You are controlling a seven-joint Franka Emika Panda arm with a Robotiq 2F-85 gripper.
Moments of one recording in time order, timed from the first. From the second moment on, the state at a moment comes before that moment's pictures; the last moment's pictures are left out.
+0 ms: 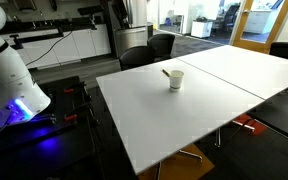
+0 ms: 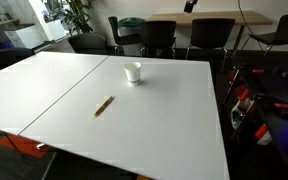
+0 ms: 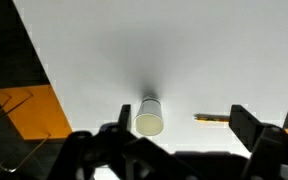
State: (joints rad) arm -0.07 -0.37 0.16 -2.59 -0.14 2.43 0.32
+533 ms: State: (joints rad) arm -0.01 -0.12 0.17 -2.45 -0.03 2.53 0.52
